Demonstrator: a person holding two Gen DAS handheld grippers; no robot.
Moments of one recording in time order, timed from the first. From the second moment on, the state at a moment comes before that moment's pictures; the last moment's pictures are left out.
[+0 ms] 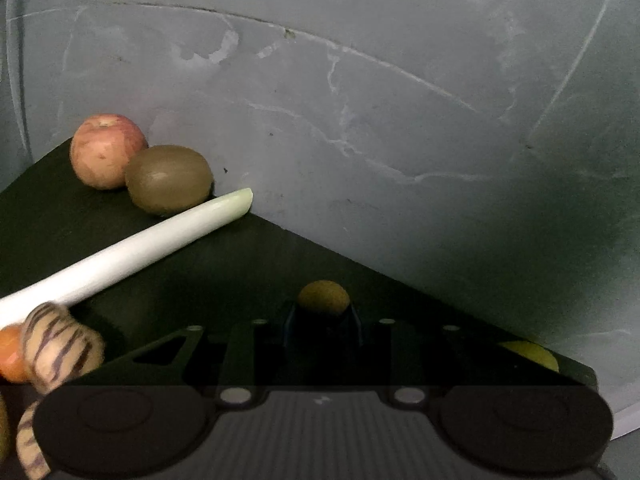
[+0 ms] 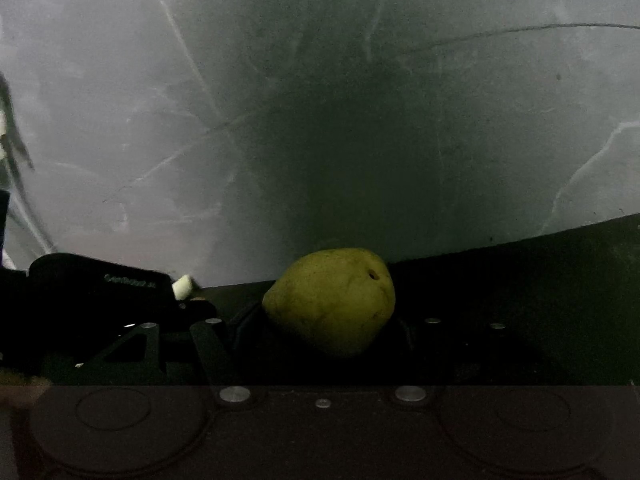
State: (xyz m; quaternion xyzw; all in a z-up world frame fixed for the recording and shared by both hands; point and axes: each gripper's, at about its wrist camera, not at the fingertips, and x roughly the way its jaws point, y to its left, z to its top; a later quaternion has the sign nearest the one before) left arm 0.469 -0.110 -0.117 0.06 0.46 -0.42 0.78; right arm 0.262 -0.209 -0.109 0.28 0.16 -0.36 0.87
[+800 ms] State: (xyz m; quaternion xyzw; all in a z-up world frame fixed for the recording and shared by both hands) left arm 0.417 0.089 -0.035 0.06 0.41 -0.48 0.77; right arm 0.197 0.012 -0.065 0.24 0.19 -0.32 0.90
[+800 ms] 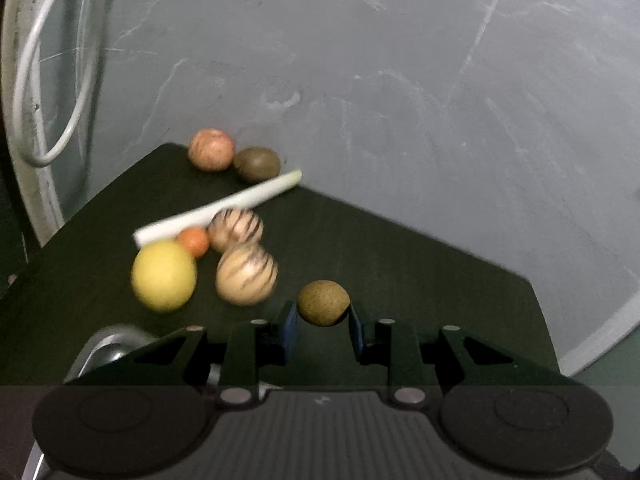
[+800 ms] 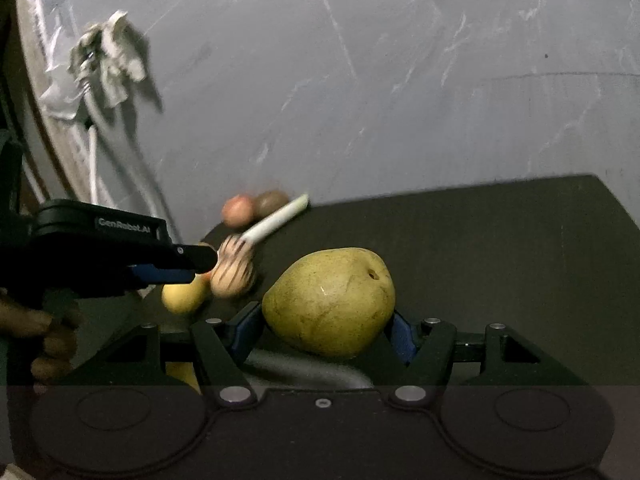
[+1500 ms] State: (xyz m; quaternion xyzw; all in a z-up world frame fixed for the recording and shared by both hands) left arm 0.369 0.180 -0.071 0.11 0.47 -0.50 0.72; right arm 0.198 0.075 -0.089 0.17 0.30 -0.26 0.90
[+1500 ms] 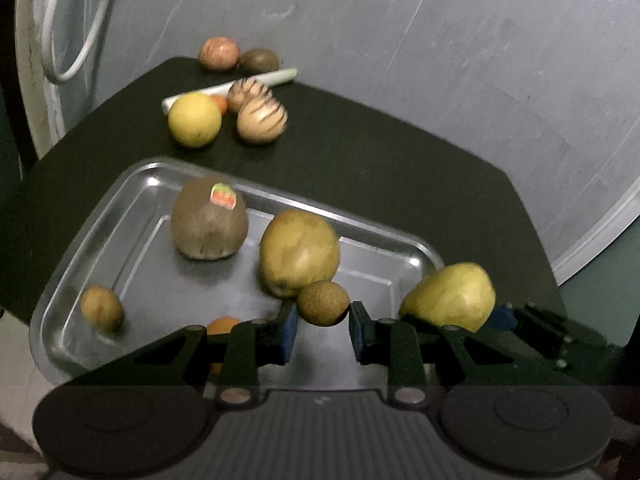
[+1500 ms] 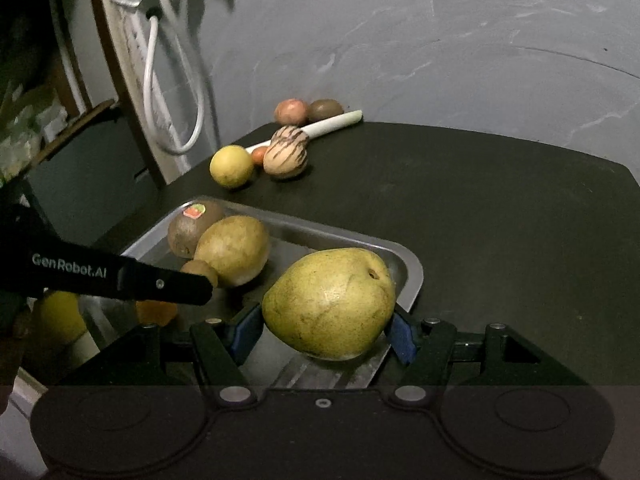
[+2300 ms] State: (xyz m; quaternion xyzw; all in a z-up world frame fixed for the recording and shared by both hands) left arm 0.380 0.176 -0.086 0.13 0.51 -0.49 0.69; right arm 0.218 0.053 -0.086 0.13 0.37 -0.22 0.89
